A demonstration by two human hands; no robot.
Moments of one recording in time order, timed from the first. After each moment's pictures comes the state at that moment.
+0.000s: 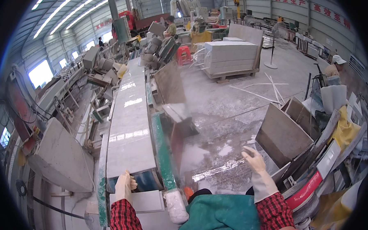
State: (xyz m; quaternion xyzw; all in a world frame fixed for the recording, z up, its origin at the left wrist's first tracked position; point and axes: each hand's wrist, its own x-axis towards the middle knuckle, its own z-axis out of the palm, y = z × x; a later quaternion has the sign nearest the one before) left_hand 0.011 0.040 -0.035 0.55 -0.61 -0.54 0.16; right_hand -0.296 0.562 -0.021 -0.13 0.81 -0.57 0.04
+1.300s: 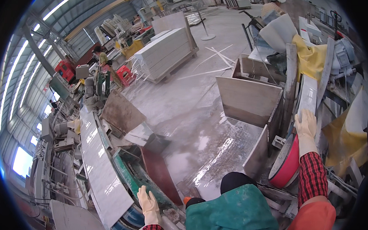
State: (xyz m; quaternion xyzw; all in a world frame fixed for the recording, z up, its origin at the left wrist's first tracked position) left_hand -0.122 0.204 -0.051 0.15 -0.94 -0.20 0.24; right_hand -0.266 0.918 -0.005 0.18 0.91 0.04 -0.36
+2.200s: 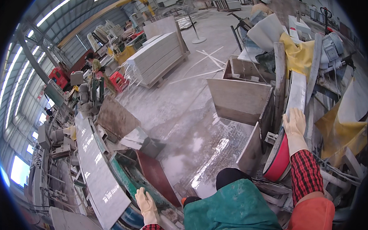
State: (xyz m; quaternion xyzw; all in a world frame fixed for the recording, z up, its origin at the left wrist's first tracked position) left_hand -0.124 0.186 -0.075 0.10 -0.93 -0.22 0.29; right_hand -0.245 0.894 0.002 0.17 0.91 0.03 -0.37
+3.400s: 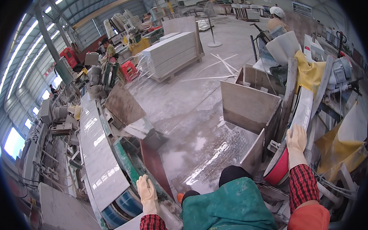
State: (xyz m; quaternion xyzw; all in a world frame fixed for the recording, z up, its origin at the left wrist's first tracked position) left_hand -0.124 0.191 -0.063 0.10 -0.91 -0.23 0.32; right_hand -0.221 0.870 -0.009 0.13 0.91 0.01 -0.40
